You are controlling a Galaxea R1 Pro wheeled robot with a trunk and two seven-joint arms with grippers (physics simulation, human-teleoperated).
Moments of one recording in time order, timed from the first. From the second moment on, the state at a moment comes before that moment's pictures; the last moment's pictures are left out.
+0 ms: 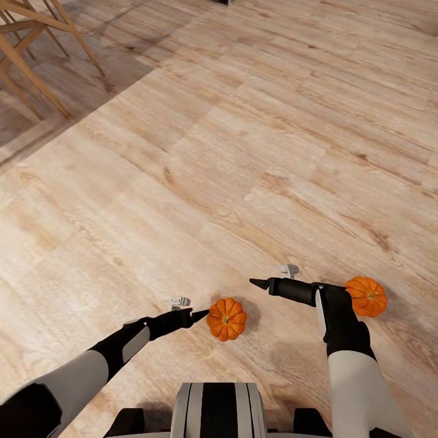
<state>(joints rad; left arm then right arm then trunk) -0.84 0.10 -0.76 -0.36 0.94 0.06 -0.65 -0.73 0.10 -0.40 -1.06 0.33 0.70 0.98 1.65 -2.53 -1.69</state>
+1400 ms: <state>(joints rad) -0.83 0.02 -0.86 -0.36 0.96 0.05 -0.45 -0.73 0.10 -0.40 -1.06 0.33 0.71 0.98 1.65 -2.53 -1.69</state>
